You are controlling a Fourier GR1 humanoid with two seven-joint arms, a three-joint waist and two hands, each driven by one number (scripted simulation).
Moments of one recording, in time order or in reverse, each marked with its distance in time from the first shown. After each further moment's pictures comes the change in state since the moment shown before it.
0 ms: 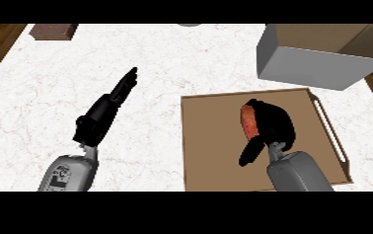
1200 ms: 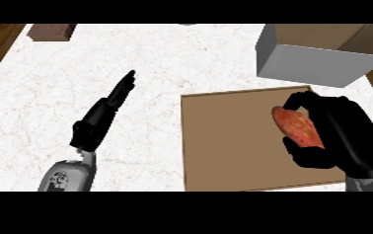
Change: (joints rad) left arm 0.037 -0.013 0.009 -0.040 -0.018 -0.009 0.014; right arm 0.130 -0.289 -0.089 -0.537 0.010 -0.038 -0.357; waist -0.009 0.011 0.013
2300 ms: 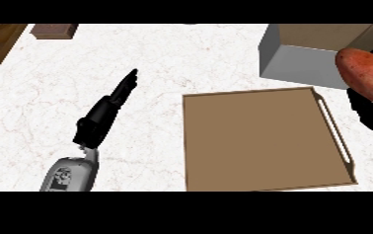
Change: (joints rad) left arm -0.022 -0.014 0.013 0.028 -0.014 -0.019 -0.011; right arm -0.343 0.015 -0.390 -0.134 -0.255 0.243 0.250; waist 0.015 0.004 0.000
